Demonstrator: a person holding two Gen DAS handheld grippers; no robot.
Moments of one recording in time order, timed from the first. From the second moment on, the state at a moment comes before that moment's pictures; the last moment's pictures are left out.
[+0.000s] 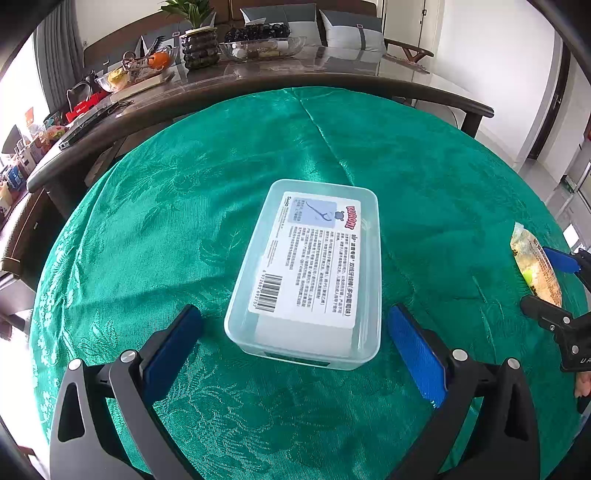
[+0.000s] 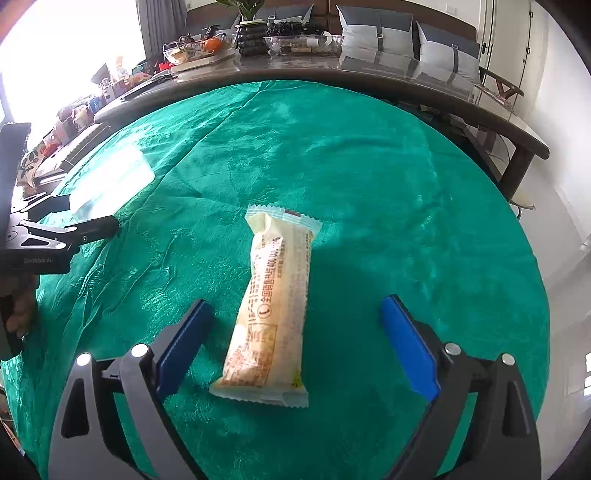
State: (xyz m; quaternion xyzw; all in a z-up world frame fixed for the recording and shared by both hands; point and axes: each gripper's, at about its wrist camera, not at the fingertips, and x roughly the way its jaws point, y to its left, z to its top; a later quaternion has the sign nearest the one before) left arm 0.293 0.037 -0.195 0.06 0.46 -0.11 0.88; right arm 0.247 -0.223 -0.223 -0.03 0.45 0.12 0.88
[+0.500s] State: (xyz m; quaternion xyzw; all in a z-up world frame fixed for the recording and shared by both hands) left arm 0.292 0.040 -0.193 0.07 0.47 -0.15 0.87; right arm 0.249 -0.232 -0.214 -0.02 0.50 0.15 0.85
